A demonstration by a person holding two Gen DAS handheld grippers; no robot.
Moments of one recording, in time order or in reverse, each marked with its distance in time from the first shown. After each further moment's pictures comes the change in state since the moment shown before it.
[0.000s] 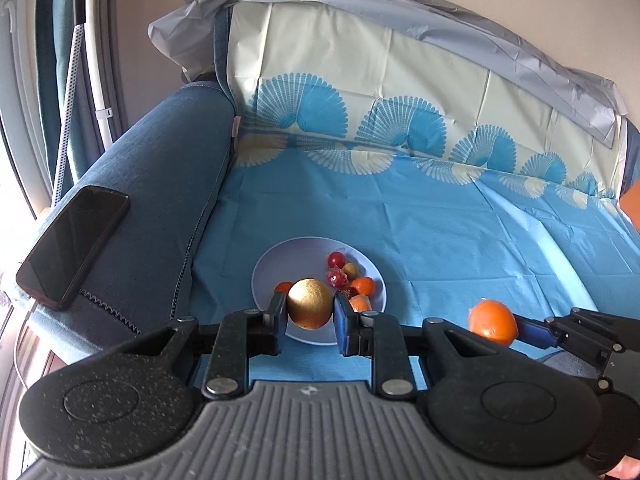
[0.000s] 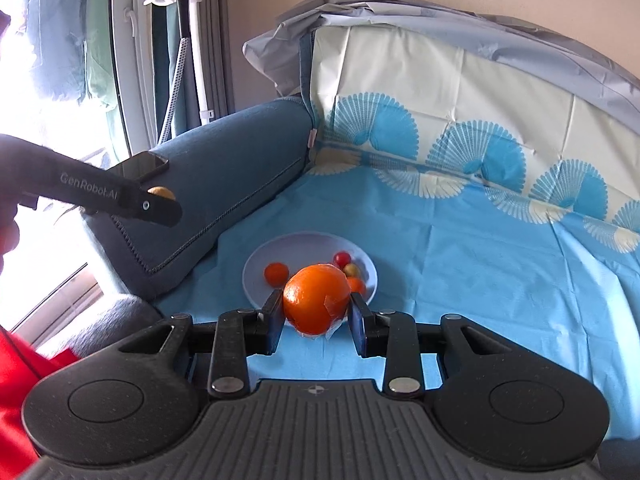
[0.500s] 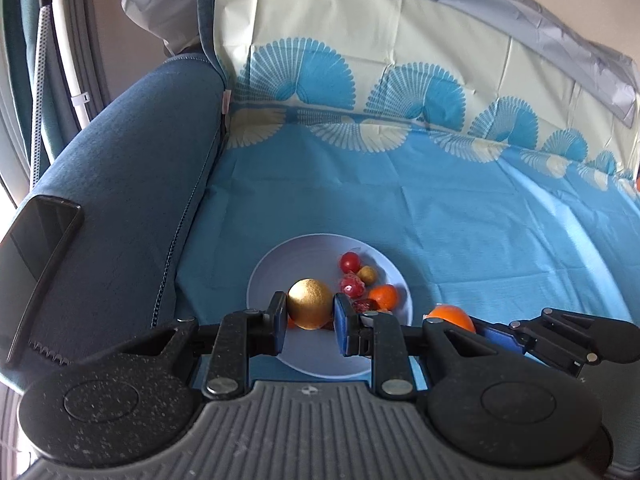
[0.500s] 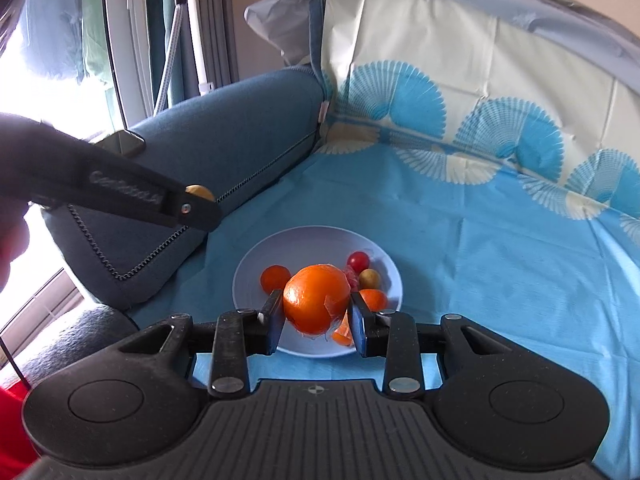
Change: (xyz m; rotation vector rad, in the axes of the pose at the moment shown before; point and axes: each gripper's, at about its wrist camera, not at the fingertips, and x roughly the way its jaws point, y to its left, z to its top) left arm 0.099 0.005 0.032 0.036 0.099 0.022; right arm 0.104 0.000 0.020 -0.012 0.088 0.043
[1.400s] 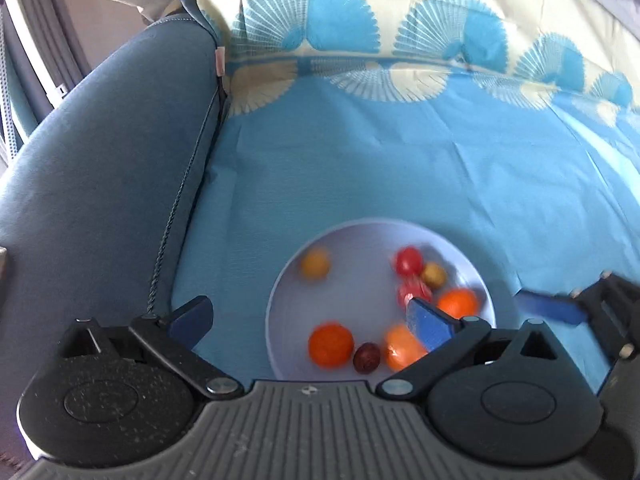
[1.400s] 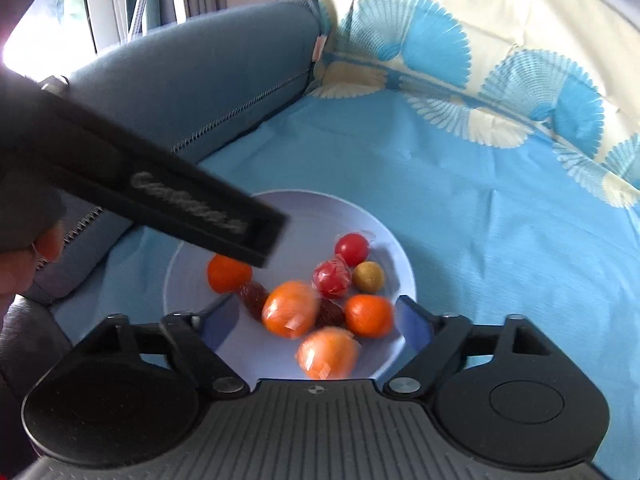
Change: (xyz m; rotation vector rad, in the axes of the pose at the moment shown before) left arm 0.106 0.004 0.021 0.098 0.137 0.103; right arm 0.110 -0.019 0.010 -0.025 0.139 -0.013
